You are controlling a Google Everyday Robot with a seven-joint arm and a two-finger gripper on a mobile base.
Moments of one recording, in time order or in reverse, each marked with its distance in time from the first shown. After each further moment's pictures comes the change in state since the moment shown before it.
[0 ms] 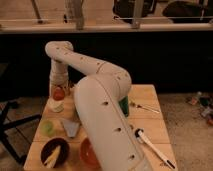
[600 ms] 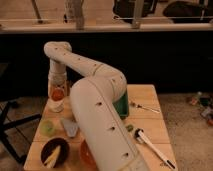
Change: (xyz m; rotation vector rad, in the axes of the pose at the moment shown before) arm 0.008 -0.008 0.010 0.005 -0.035 -0.018
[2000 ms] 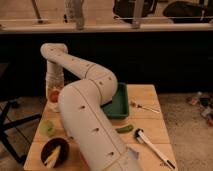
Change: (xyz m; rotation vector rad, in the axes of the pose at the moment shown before) arm 0.007 -0.007 0.012 -0.004 -0.056 -0.013
